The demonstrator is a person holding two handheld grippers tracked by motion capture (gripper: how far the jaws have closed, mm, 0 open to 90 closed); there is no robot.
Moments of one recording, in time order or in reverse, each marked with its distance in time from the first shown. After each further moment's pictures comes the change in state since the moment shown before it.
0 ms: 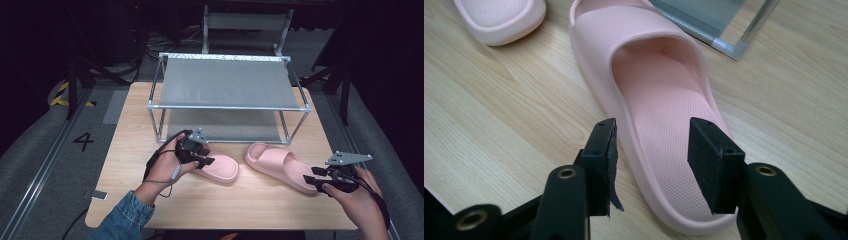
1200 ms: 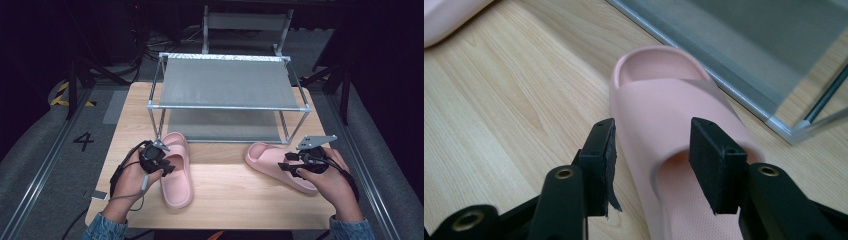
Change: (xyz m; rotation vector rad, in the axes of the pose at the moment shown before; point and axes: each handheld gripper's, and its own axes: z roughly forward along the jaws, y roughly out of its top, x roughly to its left) left arm 0.021 -0.088 -0.057 0.109 0.170 -0.298; right arm 0.017 0.058 0.045 -0.014 0.116 -0.129
